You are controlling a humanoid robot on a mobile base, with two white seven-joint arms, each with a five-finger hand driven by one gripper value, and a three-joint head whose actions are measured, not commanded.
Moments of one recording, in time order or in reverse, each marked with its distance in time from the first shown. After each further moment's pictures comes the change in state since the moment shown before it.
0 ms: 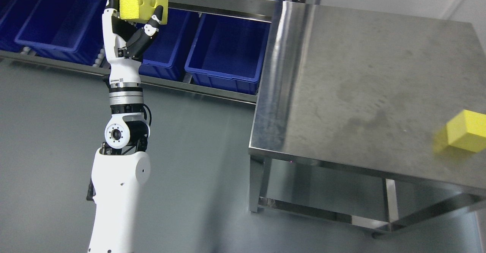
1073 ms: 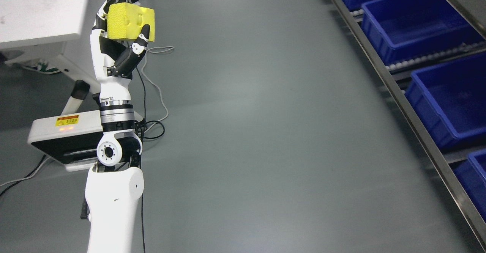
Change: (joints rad) left arm 0.080 -0.003 0.053 -0.031 0.001 -0.038 -0.016; right arm 0.000 0.000 0.000 0.000 0.000 0.000 -0.004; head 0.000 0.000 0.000
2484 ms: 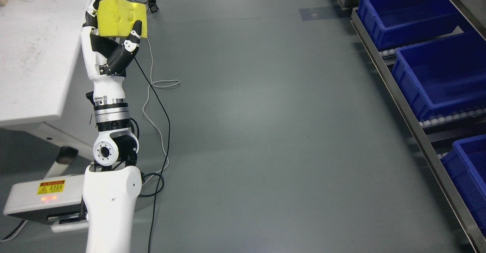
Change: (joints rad) left arm -0.004 -0.001 0.016 -0.013 0.000 -0.022 -0.001; right arm 0.000 0.000 0.000 0.000 0.002 0.000 0.004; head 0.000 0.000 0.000
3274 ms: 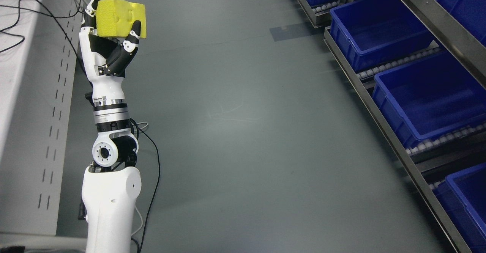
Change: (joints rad) left arm 0.005 0.000 0.000 -0.009 0.000 -0.001 0.000; right arm 0.000 0.000 0.000 0.000 -0.002 0.000 0.000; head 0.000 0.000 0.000
